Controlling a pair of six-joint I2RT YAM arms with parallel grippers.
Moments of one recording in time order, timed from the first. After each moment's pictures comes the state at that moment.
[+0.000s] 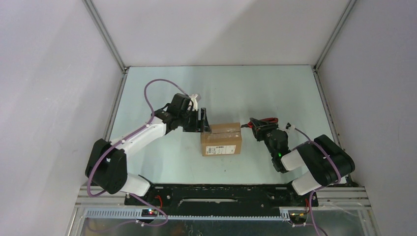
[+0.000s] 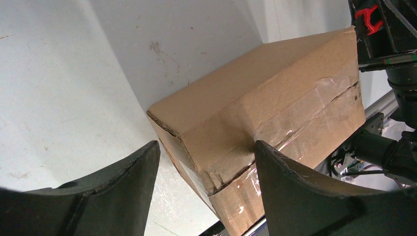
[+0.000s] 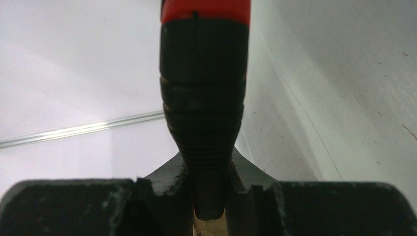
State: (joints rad) left arm -0.53 1.42 0.97 -0.41 0.30 -0.46; right arm 0.44 1.53 0.15 1.16 0.19 1.66
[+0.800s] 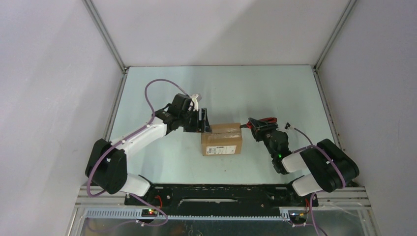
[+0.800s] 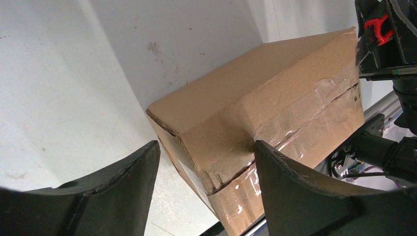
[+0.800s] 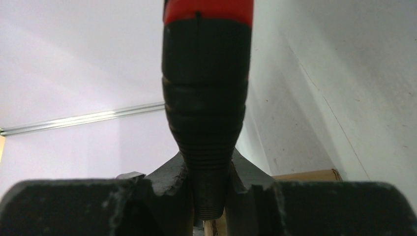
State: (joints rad) left arm -0.54 1.42 0.97 -0.41 0.29 -0.47; right arm 0.46 1.47 0.14 1.15 0.19 1.67
